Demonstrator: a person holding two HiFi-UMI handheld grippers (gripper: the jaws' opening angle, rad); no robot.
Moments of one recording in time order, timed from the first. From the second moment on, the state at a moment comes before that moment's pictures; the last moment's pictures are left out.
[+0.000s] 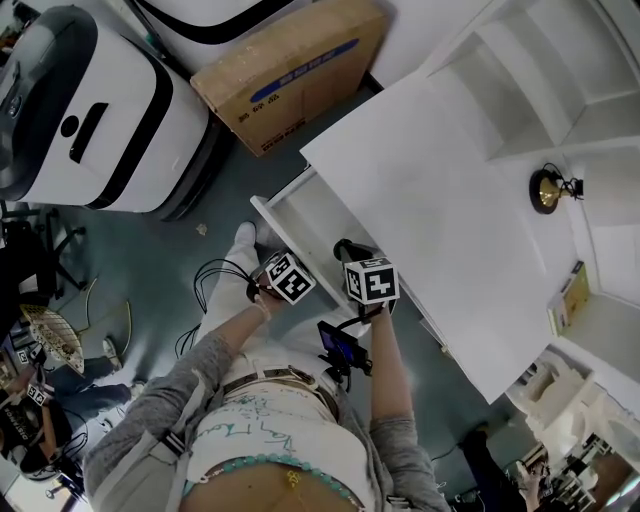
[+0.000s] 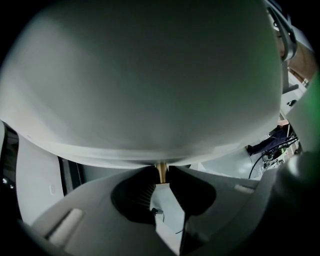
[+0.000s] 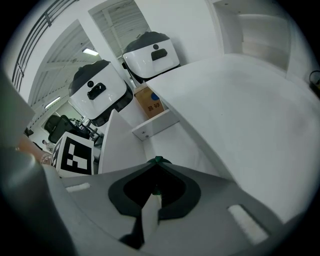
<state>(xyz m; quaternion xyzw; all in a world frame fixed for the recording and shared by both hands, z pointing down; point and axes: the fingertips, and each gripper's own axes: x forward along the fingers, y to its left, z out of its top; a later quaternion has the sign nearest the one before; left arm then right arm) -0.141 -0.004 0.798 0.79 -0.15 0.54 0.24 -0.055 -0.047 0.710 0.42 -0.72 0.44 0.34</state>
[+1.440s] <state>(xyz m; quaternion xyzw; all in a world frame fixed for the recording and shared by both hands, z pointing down) -0.140 -0.004 0.797 0.79 -0.15 0.53 0.24 -0.064 -0.065 0.784 0.39 -0.72 0.36 0.45</state>
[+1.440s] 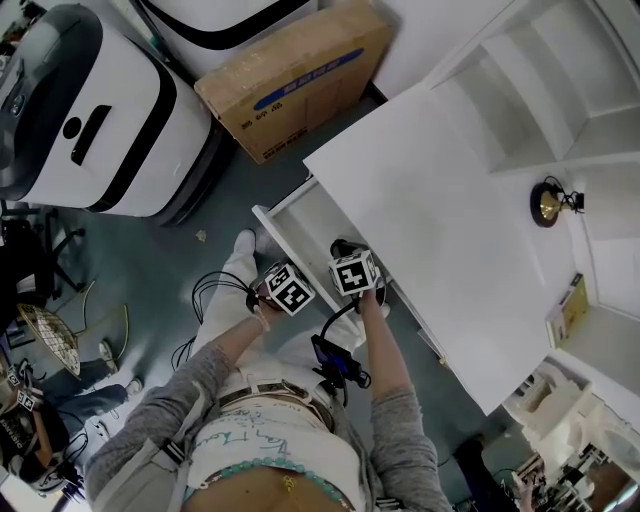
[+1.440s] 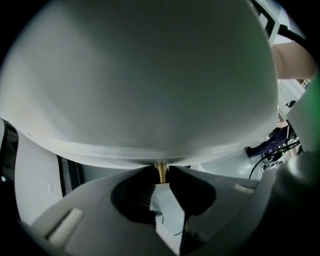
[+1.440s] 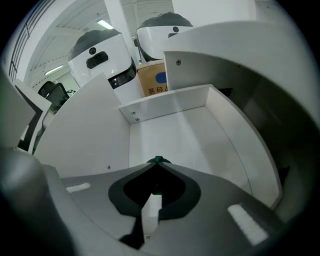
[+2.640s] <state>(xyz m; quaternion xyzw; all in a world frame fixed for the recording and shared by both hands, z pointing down) -0.143 -0.007 0.801 0.79 -0.16 0.53 0.25 -0.067 -0.068 0.827 0.37 -0.71 0.35 0.48</state>
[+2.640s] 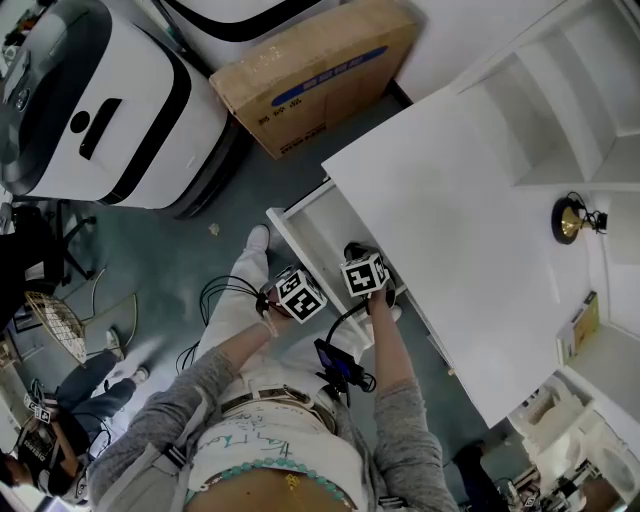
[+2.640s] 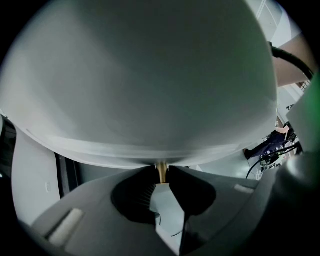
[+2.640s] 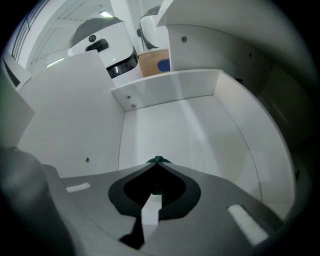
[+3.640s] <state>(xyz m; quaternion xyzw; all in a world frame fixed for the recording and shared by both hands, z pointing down) -0.142 -0.005 0.796 0.80 -0.15 0.52 0.26 -0.063 -0.062 0.844 0.37 -0.70 0.37 0.48</state>
